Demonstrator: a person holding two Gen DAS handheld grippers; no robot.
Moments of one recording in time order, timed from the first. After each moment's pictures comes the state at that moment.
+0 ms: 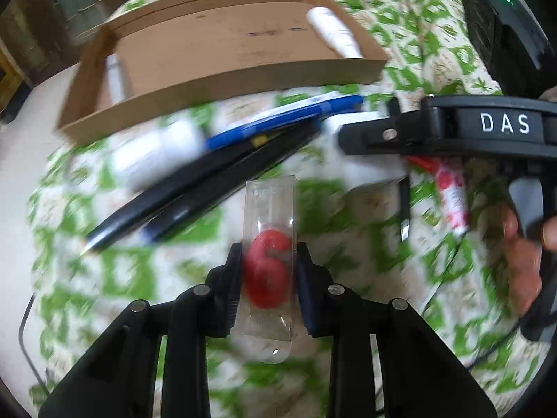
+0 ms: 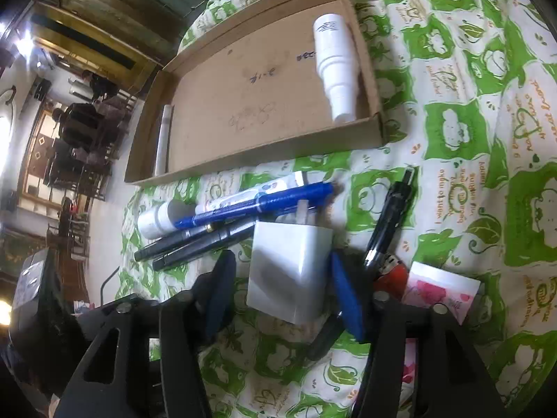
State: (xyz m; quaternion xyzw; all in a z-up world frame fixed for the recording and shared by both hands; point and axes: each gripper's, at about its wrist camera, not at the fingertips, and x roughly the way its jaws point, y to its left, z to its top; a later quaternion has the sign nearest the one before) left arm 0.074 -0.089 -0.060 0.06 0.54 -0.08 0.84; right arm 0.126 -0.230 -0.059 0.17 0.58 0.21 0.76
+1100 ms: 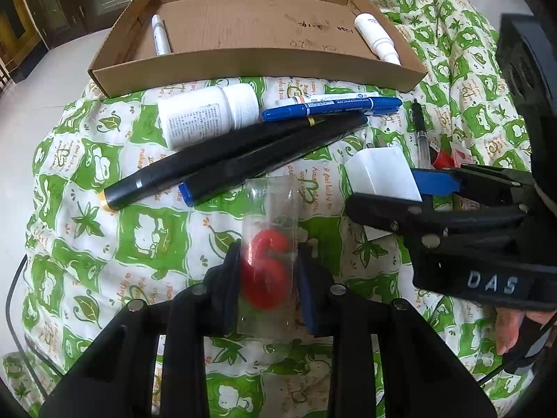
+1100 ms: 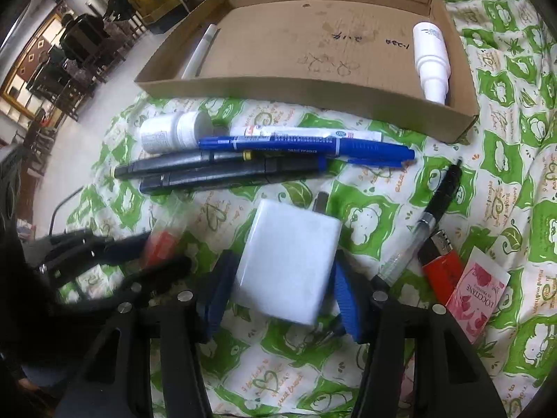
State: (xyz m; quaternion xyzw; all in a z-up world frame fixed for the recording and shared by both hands) left arm 0.086 -0.067 -0.080 -0.01 0.55 -0.06 0.84; right arm 0.097 -0.172 -0.057 0.00 0.59 0.23 0.77
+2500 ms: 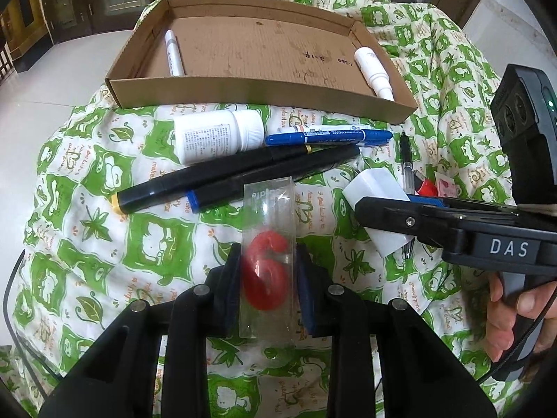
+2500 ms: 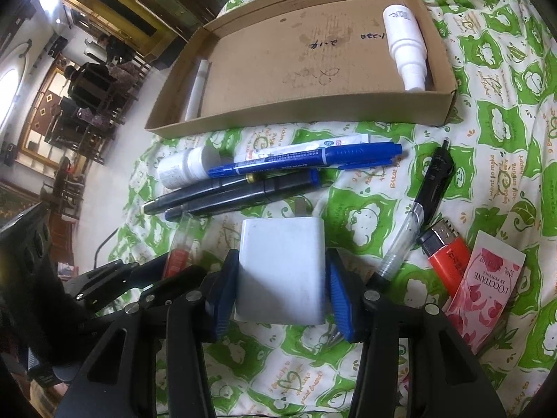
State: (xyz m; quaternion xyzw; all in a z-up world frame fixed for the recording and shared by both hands) left arm 0.077 -0.046 -0.066 -0.05 0.51 -0.07 0.86; right arm 0.107 -0.200 -0.050 0.11 0.58 0.25 0.76
